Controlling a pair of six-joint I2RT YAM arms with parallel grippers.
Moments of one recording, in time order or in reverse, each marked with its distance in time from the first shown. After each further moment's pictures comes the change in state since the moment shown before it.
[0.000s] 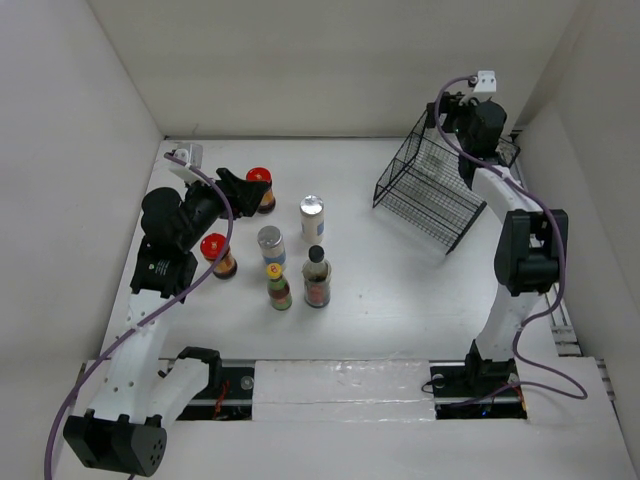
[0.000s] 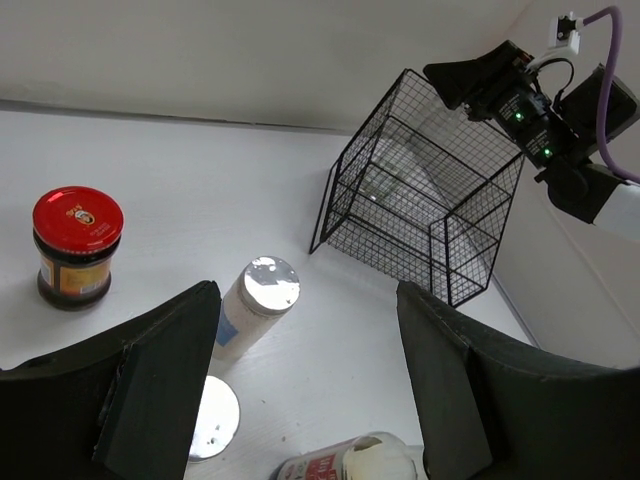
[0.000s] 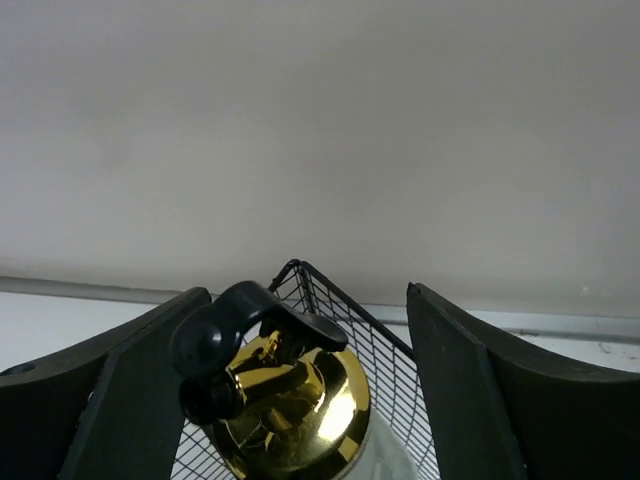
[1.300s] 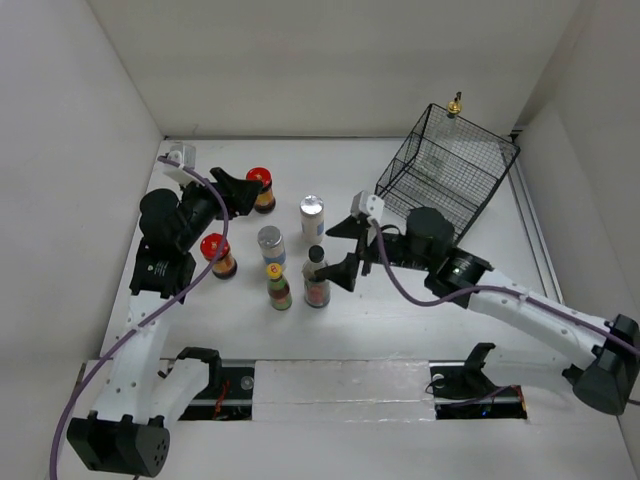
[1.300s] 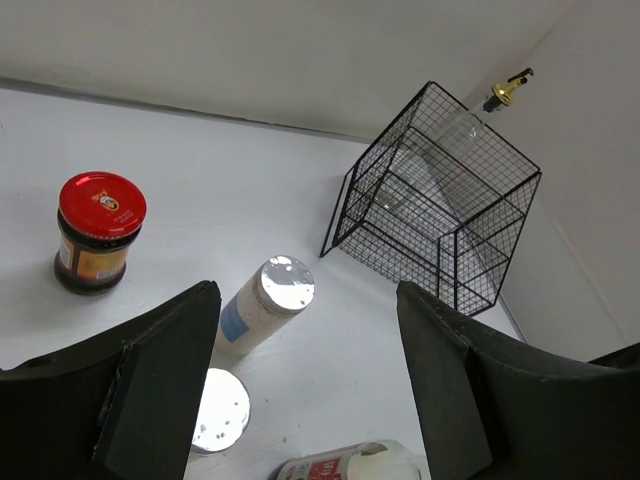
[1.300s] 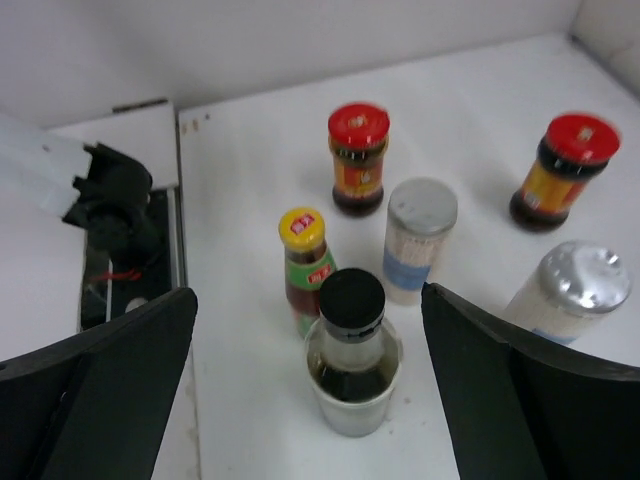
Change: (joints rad) left arm 0.030 -0.003 -0.016 -0.008 -0.026 -0.037; right arm 0.833 -0.840 -0.611 -0.328 -0.311 -0.094
